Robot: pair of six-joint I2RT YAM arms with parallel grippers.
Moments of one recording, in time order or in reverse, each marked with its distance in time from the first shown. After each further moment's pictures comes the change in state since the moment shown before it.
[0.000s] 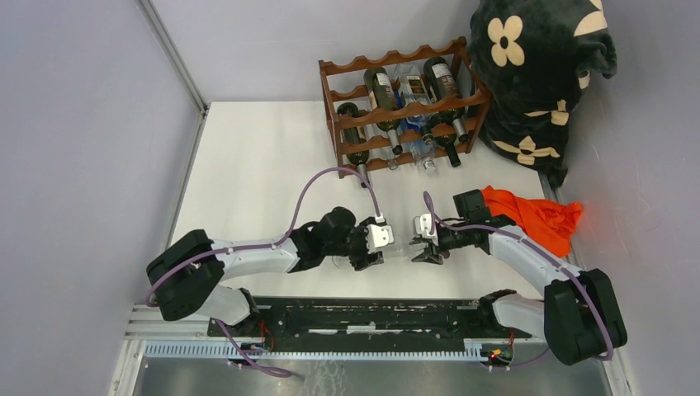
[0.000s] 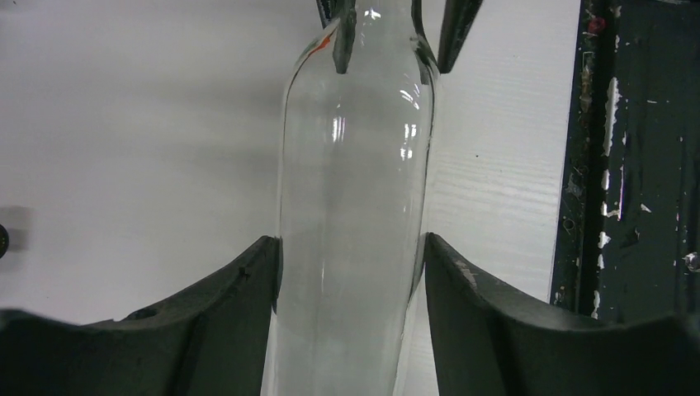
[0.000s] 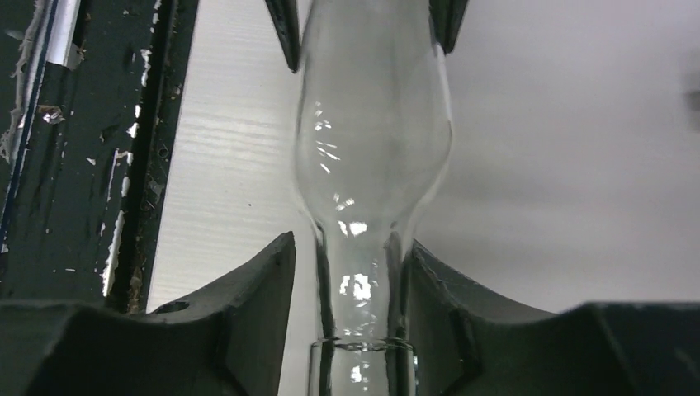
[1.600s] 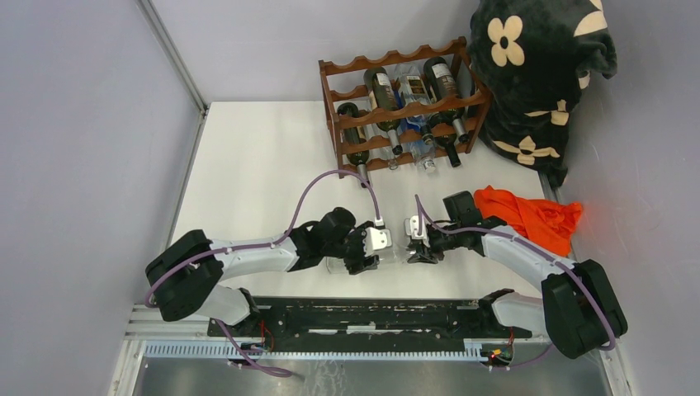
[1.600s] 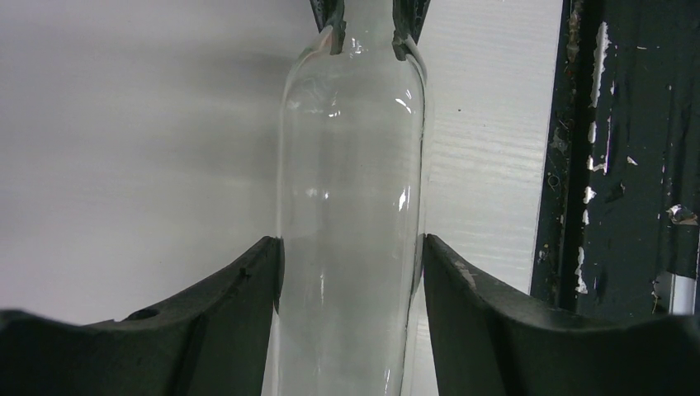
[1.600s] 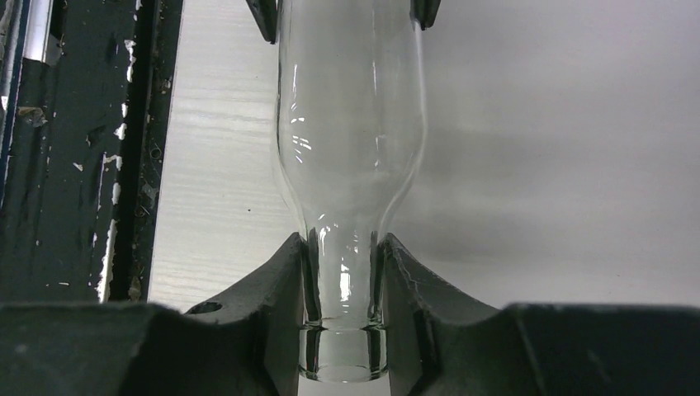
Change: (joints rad) left arm 0.010 -0.002 0.004 -0.115 0.042 0.017; right arm 0.095 0.049 -0.015 0.085 0.092 0.119
